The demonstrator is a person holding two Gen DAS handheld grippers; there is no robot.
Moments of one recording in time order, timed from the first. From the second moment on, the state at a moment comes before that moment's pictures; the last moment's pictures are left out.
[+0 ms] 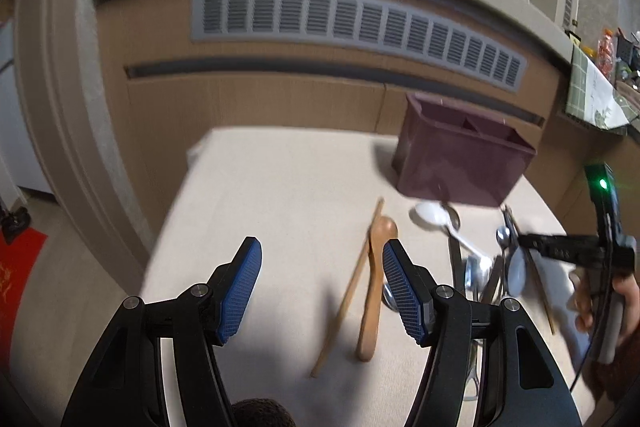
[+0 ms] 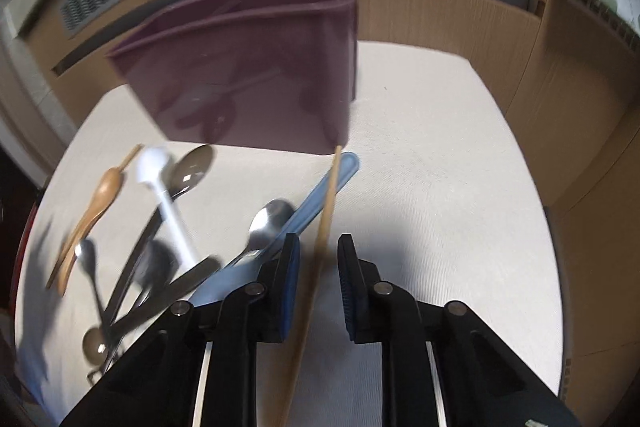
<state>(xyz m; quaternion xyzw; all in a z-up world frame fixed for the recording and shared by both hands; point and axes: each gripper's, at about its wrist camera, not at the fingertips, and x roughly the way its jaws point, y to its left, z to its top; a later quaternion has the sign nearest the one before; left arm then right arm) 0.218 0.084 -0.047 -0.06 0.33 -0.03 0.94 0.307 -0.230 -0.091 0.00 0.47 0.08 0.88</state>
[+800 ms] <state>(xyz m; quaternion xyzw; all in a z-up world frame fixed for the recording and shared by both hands) 0.308 0.011 -0.099 -0.10 0.45 -0.14 0.88 0.278 -0.246 -0.072 0.00 0.41 0.10 0.91</state>
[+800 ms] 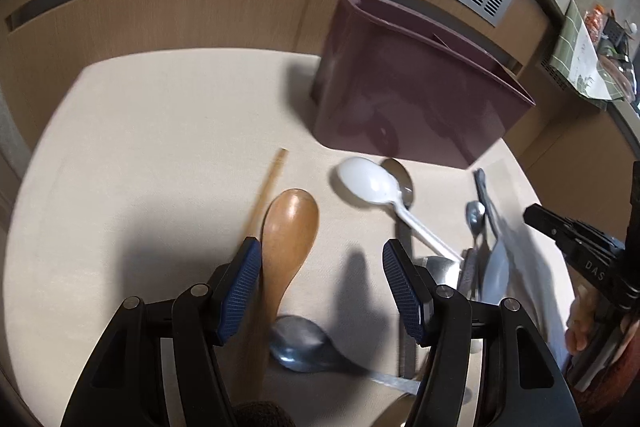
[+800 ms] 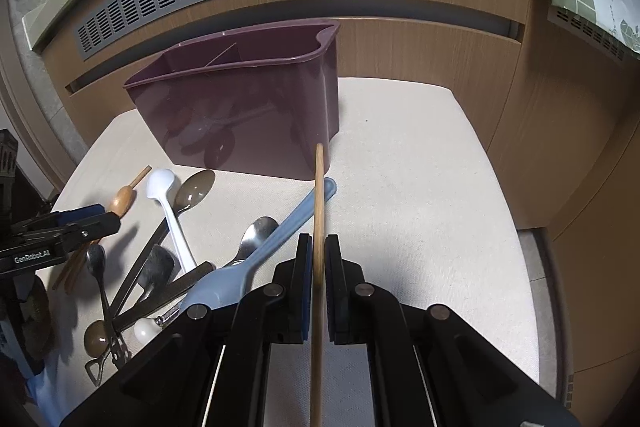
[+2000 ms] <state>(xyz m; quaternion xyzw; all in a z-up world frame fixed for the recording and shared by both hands) 0.311 -0.011 -0.106 0.02 0.45 -0.16 0.88 0.321 -0.232 -0.100 -0.02 0.47 0.13 0.87</state>
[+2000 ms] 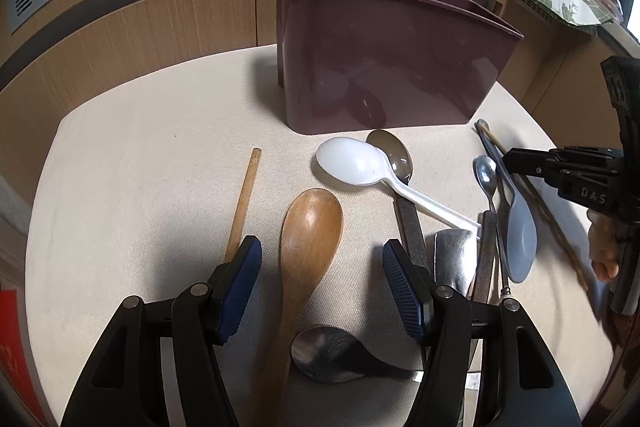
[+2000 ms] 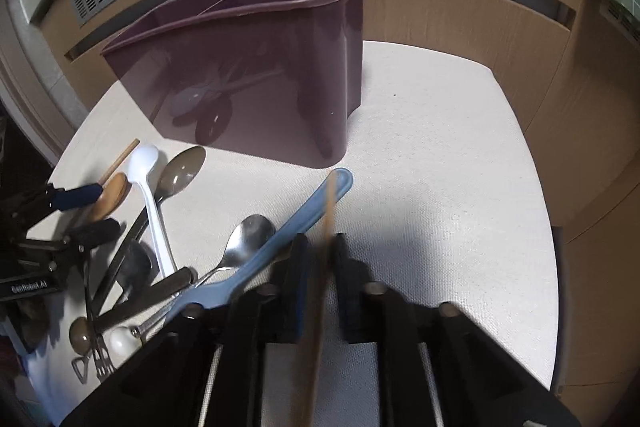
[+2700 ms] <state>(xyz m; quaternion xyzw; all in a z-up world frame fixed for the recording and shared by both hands) 0.264 0.009 -0.050 -0.07 0.38 -0.16 0.91 0.229 -0.249 -0.019 0.01 0.33 0.12 0.93</state>
